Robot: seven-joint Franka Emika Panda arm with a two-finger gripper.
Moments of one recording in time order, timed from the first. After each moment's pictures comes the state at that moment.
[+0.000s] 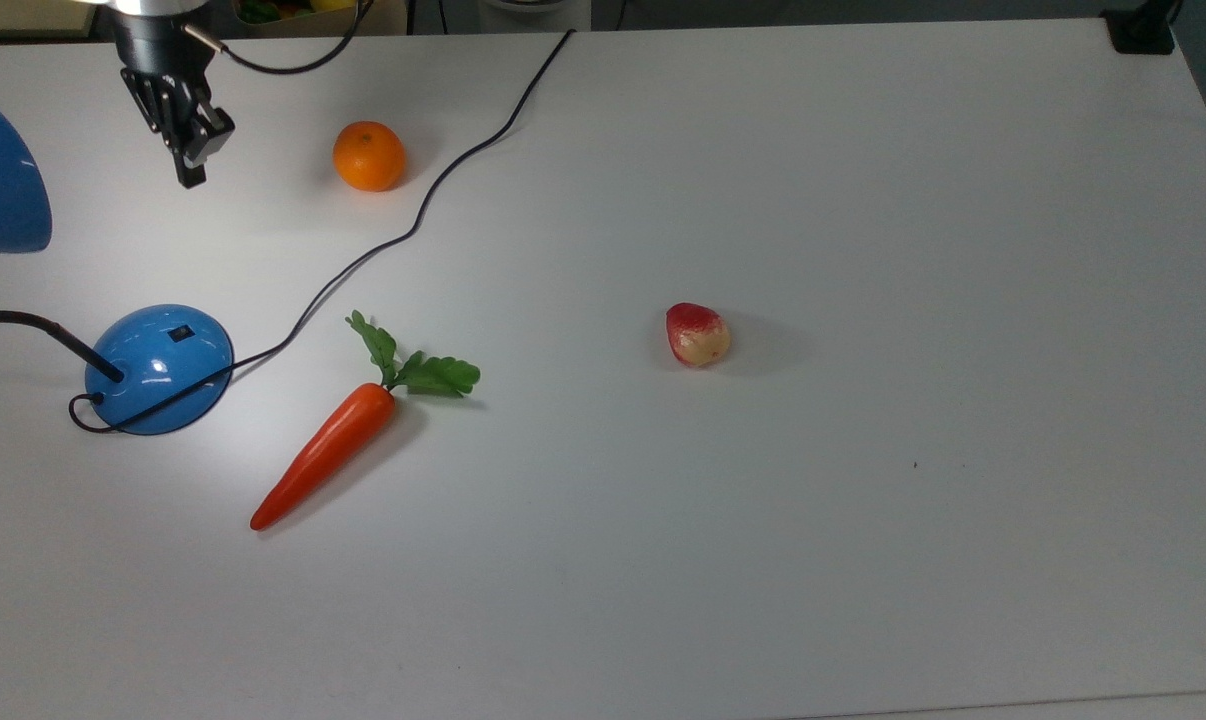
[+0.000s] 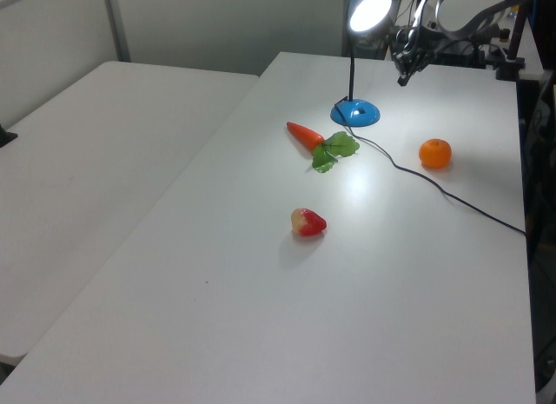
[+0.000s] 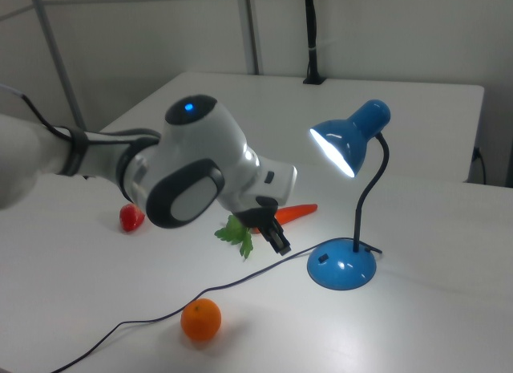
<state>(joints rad) -0.19 0.07 -0.19 -2.11 0.02 2.55 0.25</state>
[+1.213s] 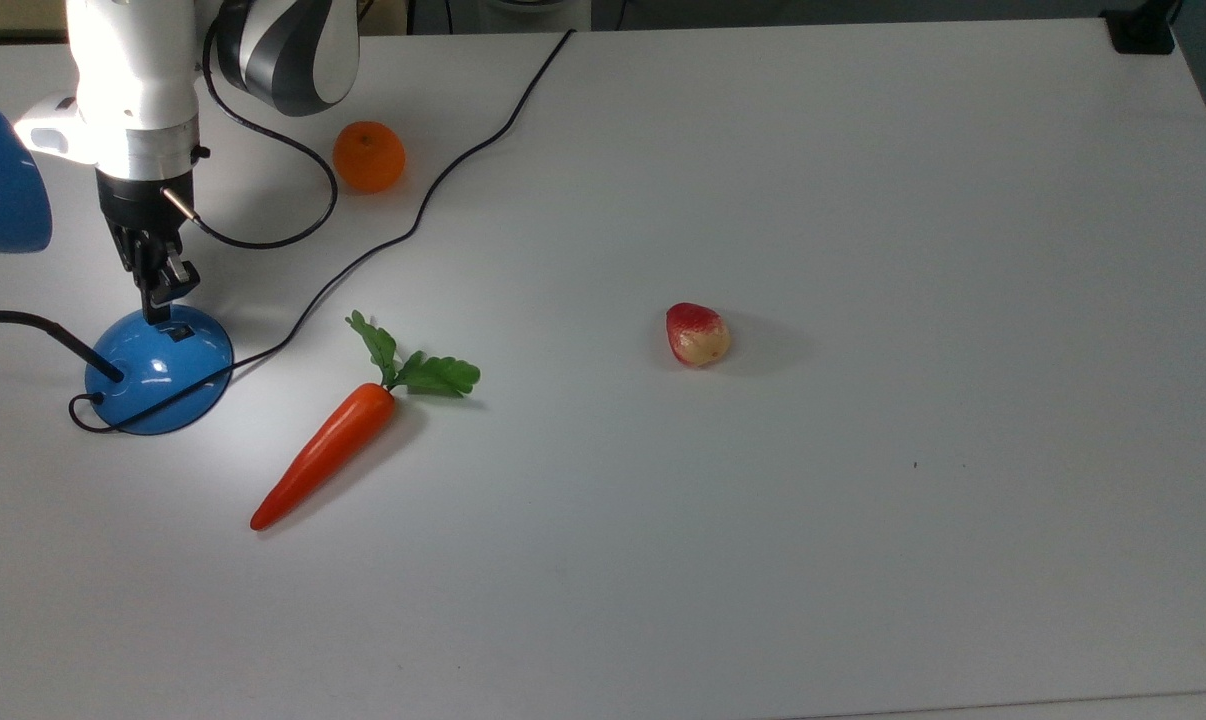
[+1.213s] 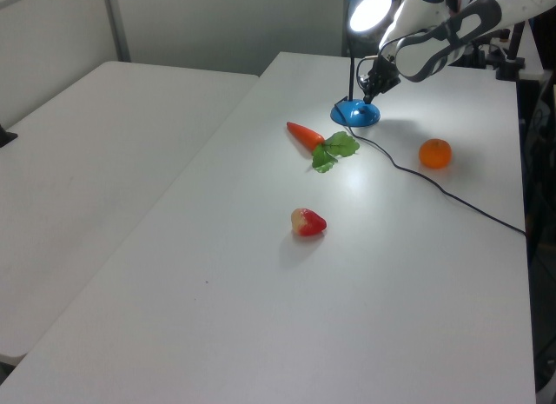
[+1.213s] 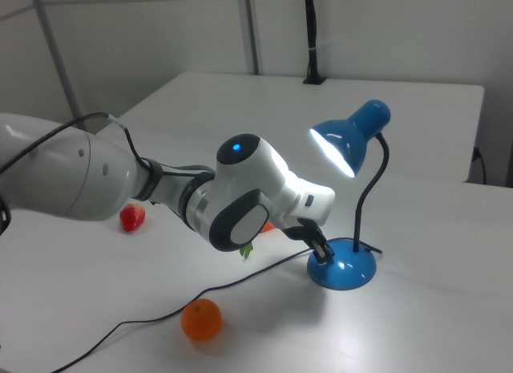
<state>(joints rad) -0.21 0.43 -0.17 -1.87 0.03 2.78 0.38</state>
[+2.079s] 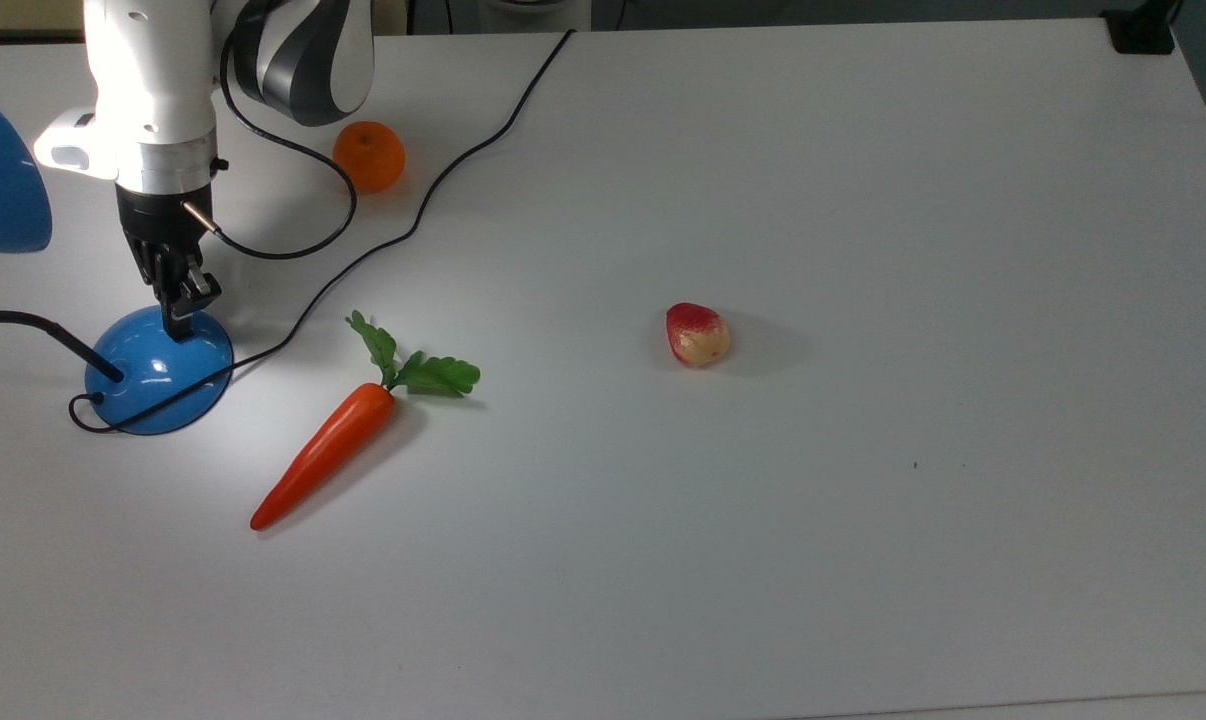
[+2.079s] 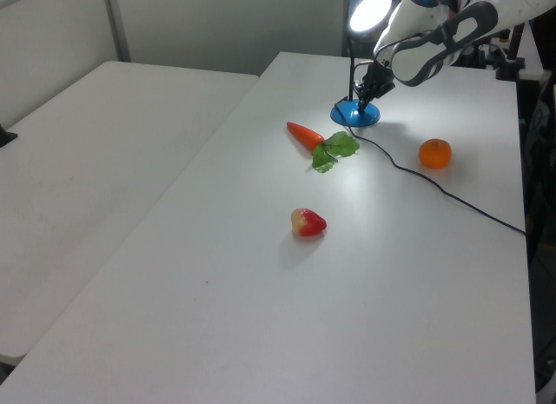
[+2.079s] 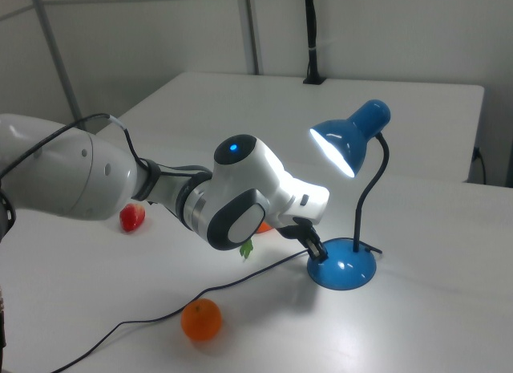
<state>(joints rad) -0.21 0.45 -0.14 -1.87 0.03 2.78 0.38</state>
